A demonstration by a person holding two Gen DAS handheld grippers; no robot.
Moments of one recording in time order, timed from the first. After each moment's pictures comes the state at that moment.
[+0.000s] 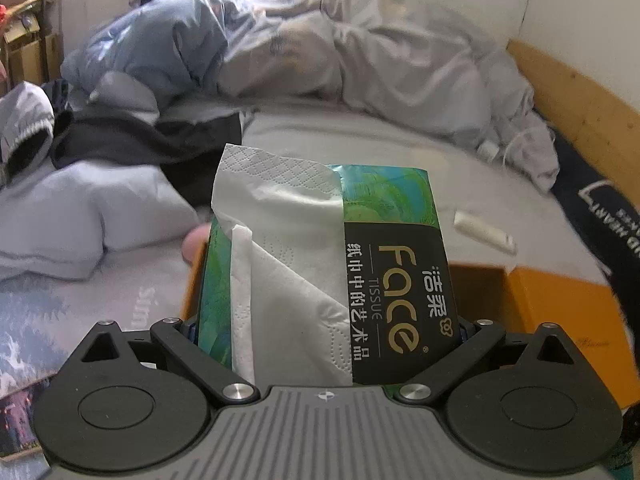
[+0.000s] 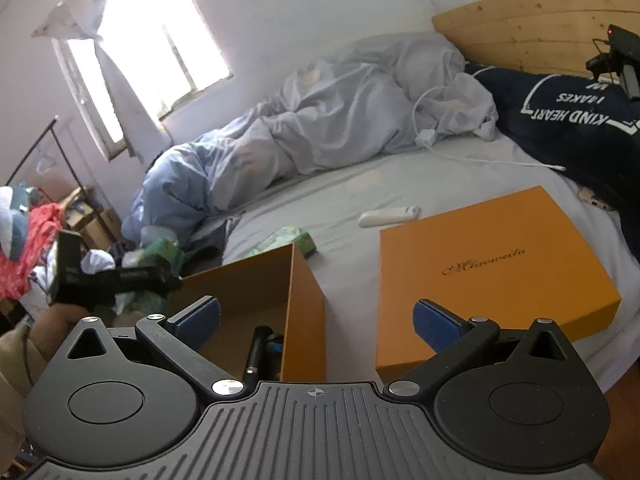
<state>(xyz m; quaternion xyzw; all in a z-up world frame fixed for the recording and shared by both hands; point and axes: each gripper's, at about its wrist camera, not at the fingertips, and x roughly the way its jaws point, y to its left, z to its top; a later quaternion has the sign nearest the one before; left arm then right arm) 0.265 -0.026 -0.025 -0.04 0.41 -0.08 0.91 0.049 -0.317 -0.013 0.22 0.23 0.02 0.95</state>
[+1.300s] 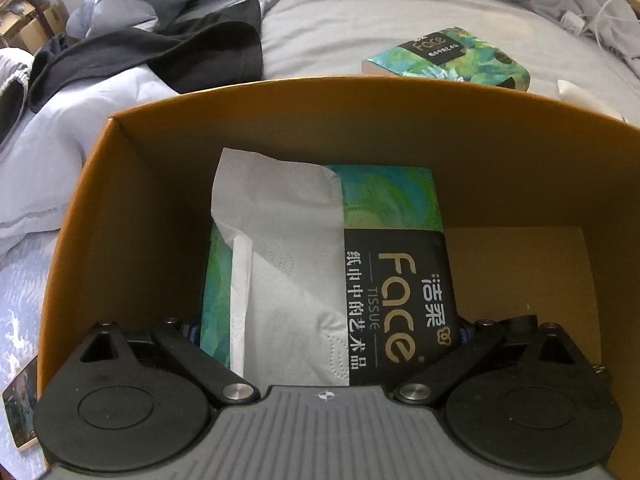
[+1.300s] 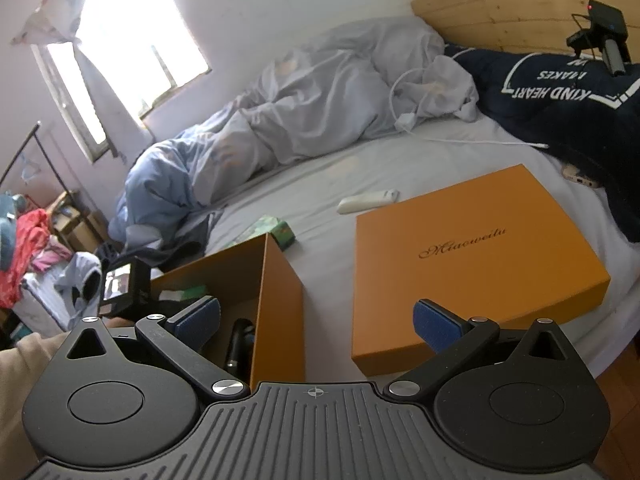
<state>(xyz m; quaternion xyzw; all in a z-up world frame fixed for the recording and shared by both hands) 0.311 -0.060 -0.122 0.05 0.54 0.01 0.84 0.050 -0.334 -0.031 0.23 0.25 0.00 0.94</state>
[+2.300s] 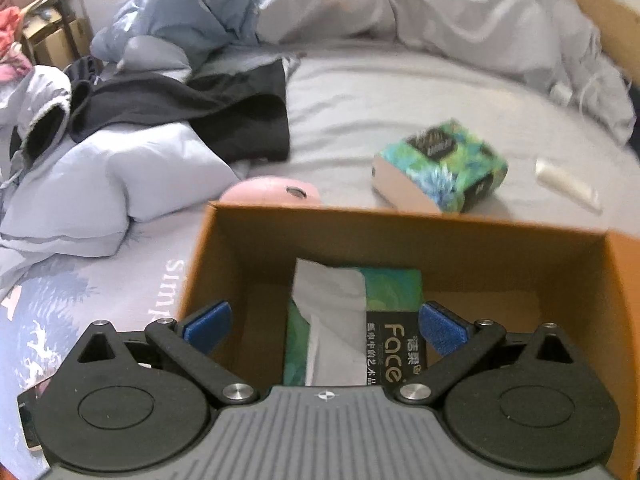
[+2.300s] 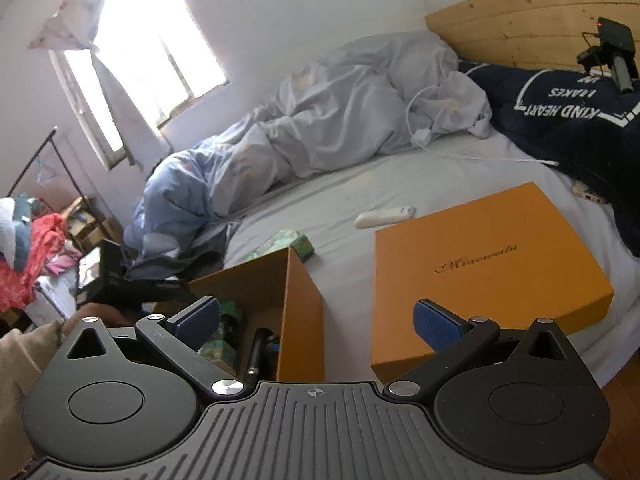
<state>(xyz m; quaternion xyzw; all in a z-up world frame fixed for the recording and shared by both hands) 0.293 -0.036 -0.039 0.00 0.47 0.00 0.89 0.032 -0.324 -0.014 0.23 0.23 0.02 0.95</state>
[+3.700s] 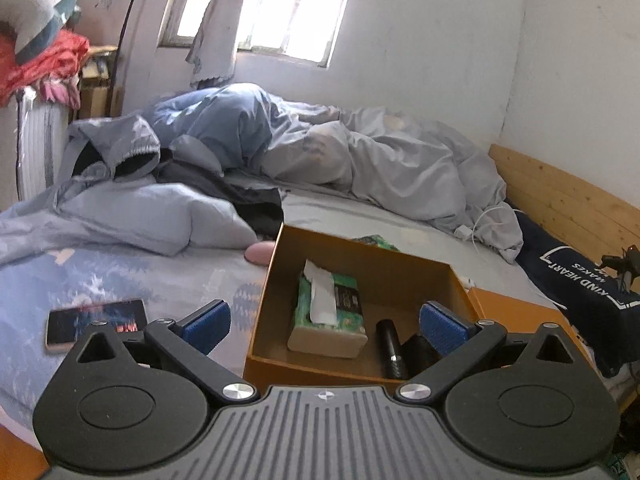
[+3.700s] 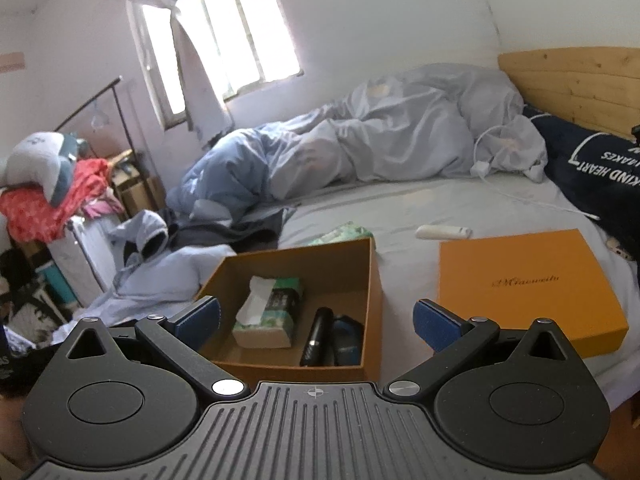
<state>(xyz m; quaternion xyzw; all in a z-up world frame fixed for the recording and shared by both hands) 0.059 0.037 0.010 -0.11 0.24 -0.06 0.96 -0.026 -0.226 0.029 0.13 0.22 0.08 0.96</state>
